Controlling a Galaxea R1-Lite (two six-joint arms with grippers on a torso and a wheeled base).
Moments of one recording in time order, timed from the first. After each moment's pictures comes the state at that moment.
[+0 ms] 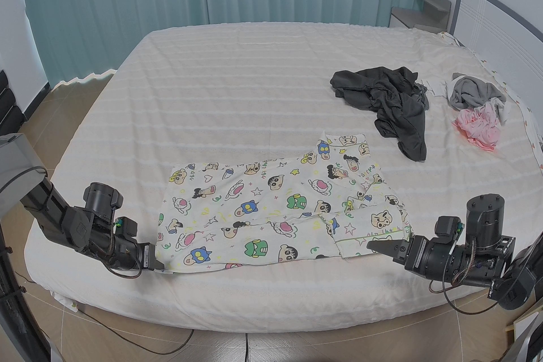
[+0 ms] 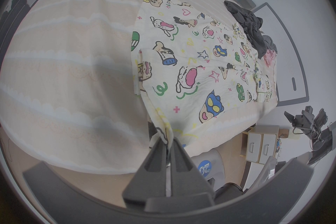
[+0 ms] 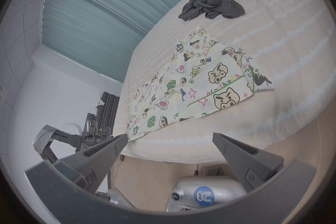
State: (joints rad) left arm -0.01 2.04 -0.73 -0.20 -0.38 -0.11; right arm 0.43 1.75 -0.25 -1.01 0.21 0.75
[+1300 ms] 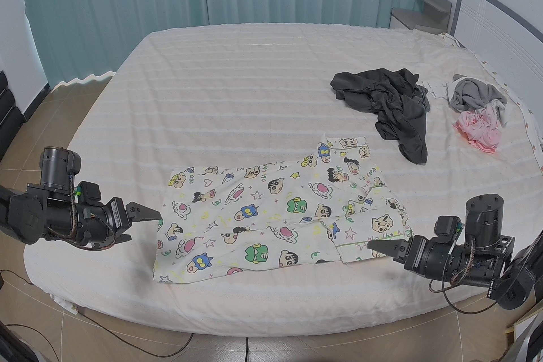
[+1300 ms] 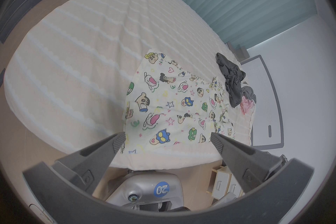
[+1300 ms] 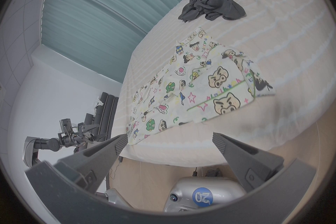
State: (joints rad) left arm 0.00 1.67 -0.68 -0.20 -0.43 -0.50; right arm 0.43 1.76 -0.25 -1.02 0.20 0.74
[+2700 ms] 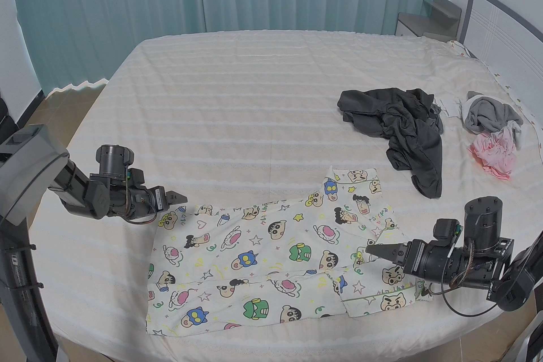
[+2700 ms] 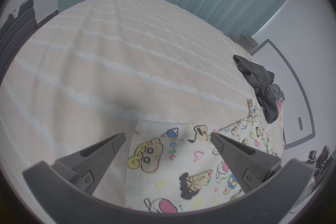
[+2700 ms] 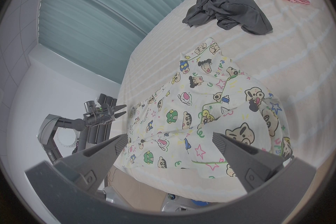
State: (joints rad) left arm -0.02 2.20 -1.08 -0.39 -0.31 -0.27; right arm 0.44 1.77 -0.24 -1.02 0.20 0.72
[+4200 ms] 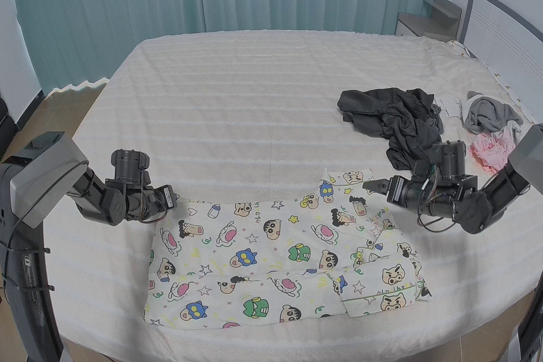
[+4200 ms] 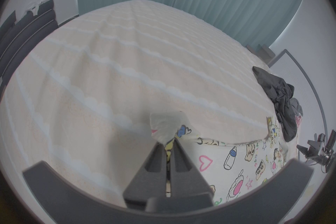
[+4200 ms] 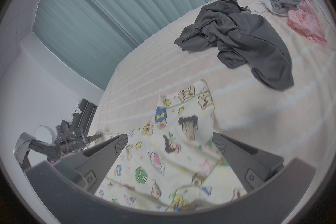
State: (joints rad) left arm -0.07 2.29 -1.13 -0.49 -0.08 -0.38; right arm 0.24 2.06 -0.84 -0.71 0.20 0.51
